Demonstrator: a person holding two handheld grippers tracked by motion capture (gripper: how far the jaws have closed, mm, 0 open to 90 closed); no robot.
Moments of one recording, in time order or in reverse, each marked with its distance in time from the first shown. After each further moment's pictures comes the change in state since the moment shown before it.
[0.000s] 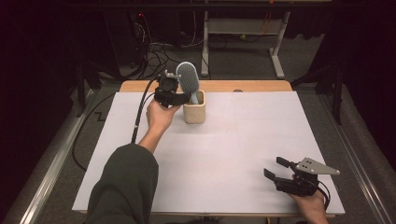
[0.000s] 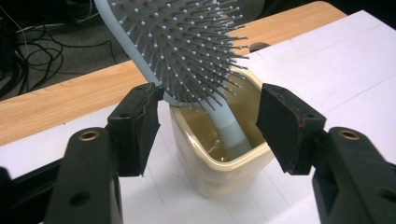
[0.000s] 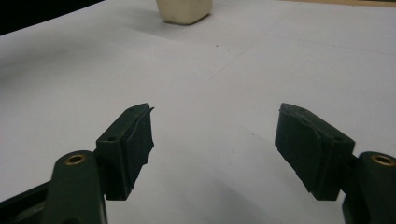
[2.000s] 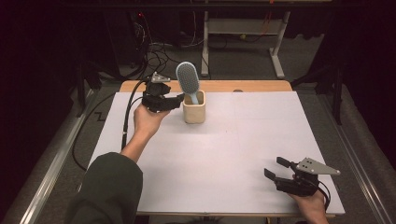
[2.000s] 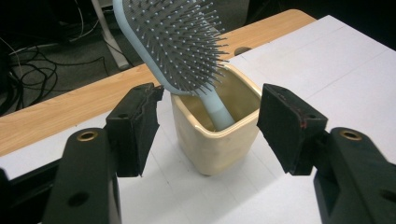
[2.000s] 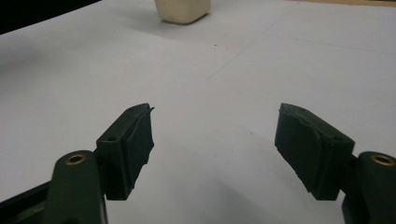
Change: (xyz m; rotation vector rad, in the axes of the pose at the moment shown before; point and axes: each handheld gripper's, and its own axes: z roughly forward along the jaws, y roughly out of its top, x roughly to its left) left arm 0.005 -0.013 -0.044 -0.045 -0.048 0.060; right arm 0.000 0.000 0.000 0.001 -0.006 0.002
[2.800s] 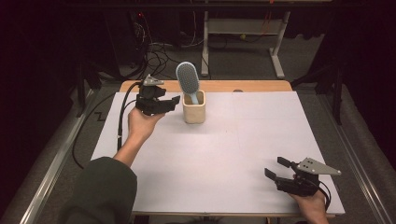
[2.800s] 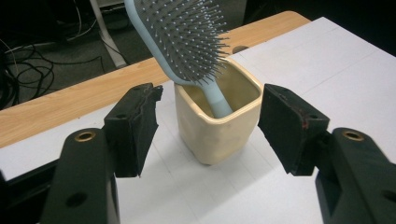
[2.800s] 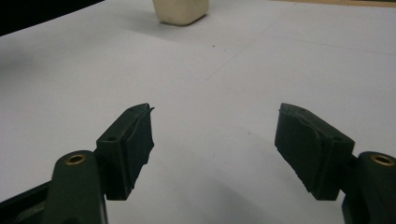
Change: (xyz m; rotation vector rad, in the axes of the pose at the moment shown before) left arm 0.007 -0.010 -0.015 -0.013 -0.017 -0.014; right arm -0.001 0.000 -0.001 -0.004 -0.004 0.008
